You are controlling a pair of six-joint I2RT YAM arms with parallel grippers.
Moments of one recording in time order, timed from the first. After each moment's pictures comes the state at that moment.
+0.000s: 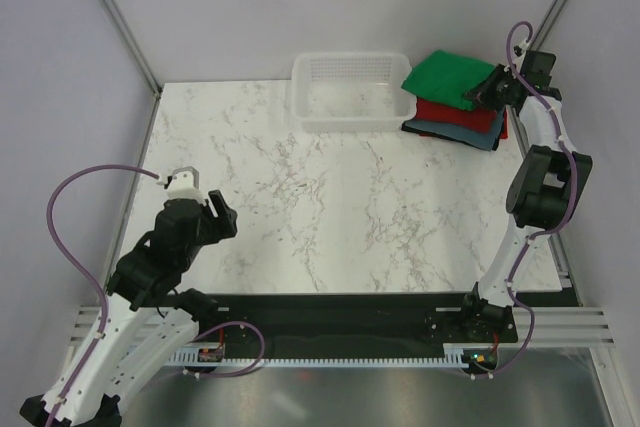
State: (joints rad) left arm -0.49 0.52 0.78 -0.83 -0.36 -0.50; right arm -0.27 2.08 1.82 -0.41 -0.52 0.44
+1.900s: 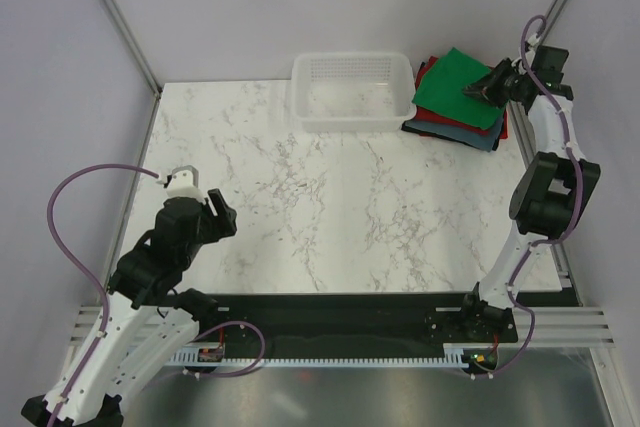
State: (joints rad) left arm -0.47 0.53 0.78 -0.83 -0.36 -0.50; right arm -0.30 1.98 1.84 -0.48 -0.70 0.54
